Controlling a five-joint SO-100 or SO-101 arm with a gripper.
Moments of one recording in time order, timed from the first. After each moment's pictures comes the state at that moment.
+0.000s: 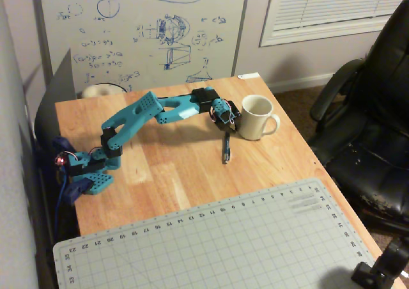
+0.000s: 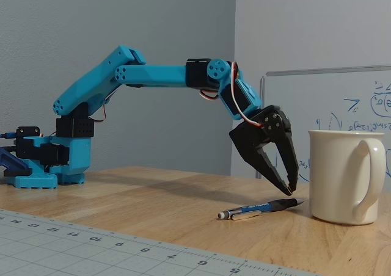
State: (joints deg) arm 0.5 37.2 40.1 51.4 -4.7
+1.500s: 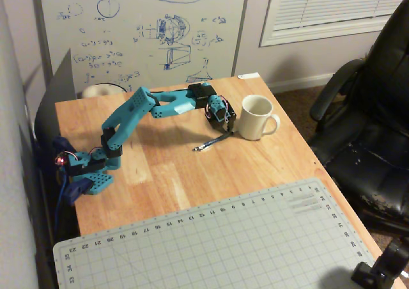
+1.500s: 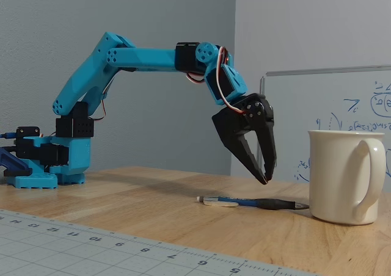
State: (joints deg) arm 1.1 50.2 54.8 56.1 -4.7
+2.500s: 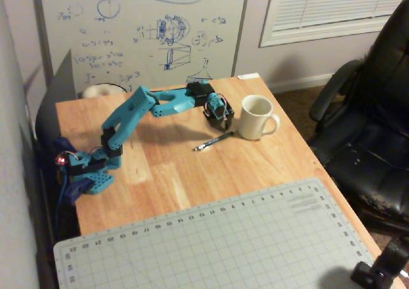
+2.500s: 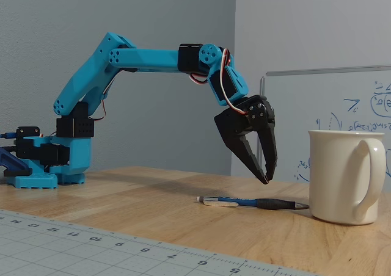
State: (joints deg) arm -0.6 50.2 54.8 56.2 -4.7
